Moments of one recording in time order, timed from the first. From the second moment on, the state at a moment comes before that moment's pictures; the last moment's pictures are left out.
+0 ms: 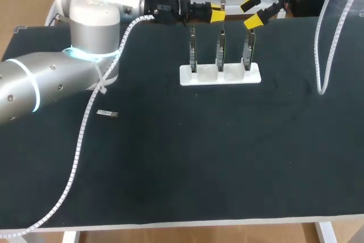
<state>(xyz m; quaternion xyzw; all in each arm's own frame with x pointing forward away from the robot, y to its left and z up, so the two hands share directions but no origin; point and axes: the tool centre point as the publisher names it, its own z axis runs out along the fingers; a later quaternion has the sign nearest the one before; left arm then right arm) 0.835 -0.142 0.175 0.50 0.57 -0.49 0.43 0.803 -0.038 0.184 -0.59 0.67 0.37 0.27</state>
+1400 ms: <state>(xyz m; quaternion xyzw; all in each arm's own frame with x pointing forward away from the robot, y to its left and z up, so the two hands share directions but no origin) 0.831 -0.143 0.173 0.51 0.56 -0.49 0.43 0.803 -0.038 0.184 -0.59 0.67 0.37 0.27</state>
